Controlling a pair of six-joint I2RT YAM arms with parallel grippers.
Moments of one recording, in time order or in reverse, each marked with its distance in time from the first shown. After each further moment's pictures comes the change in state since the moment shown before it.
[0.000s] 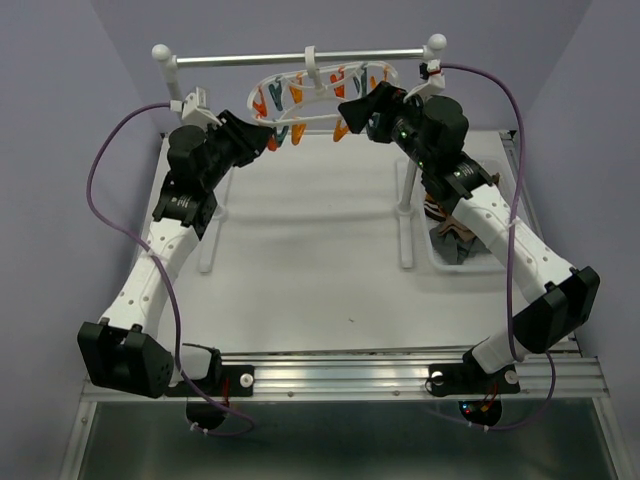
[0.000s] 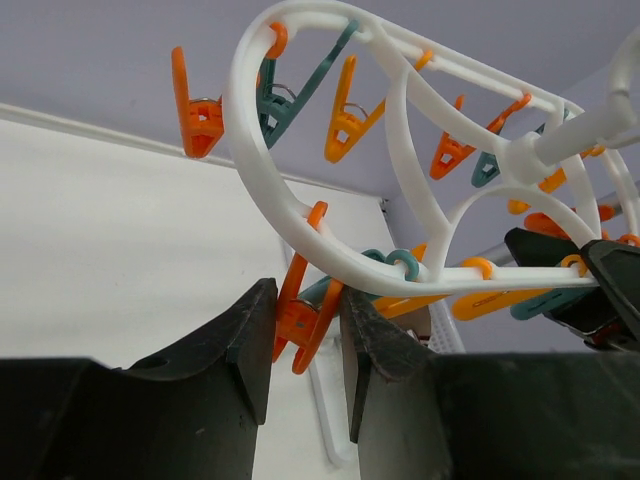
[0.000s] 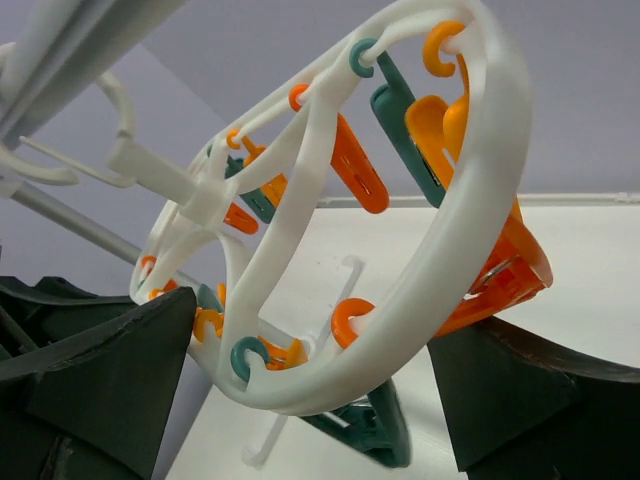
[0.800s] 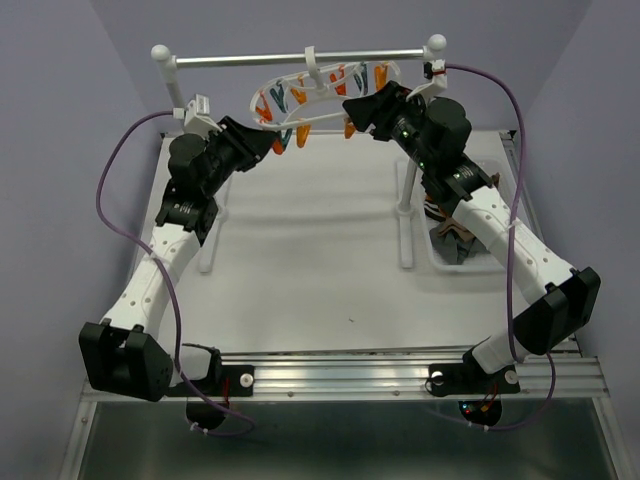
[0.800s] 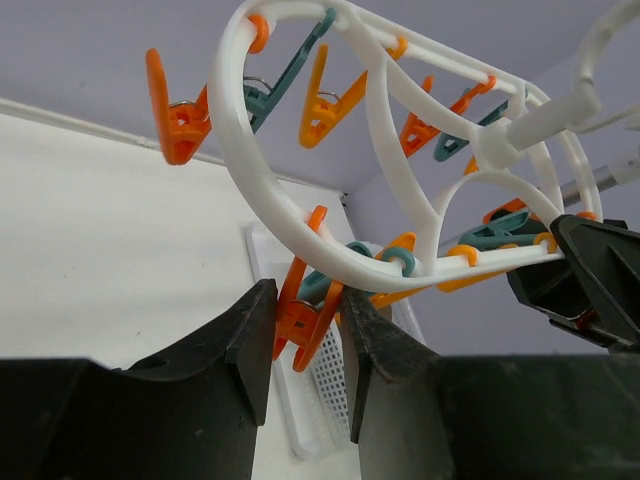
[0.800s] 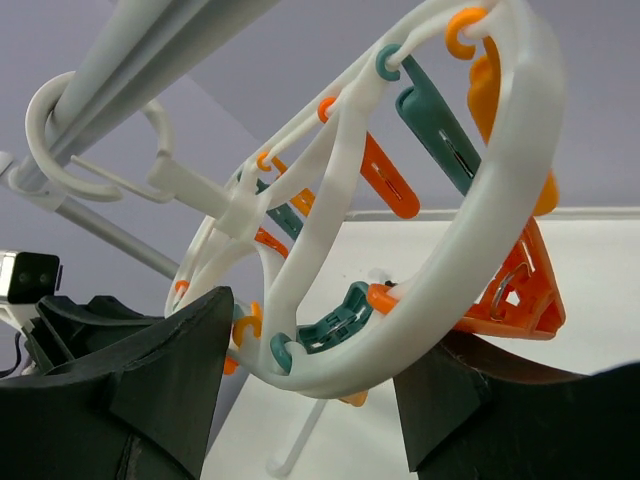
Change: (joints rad) left arm 0.006 -0.052 -0.093 0.095 0.051 -0.093; right arm 0.000 -0.010 -0.023 0.062 -0.010 0.041
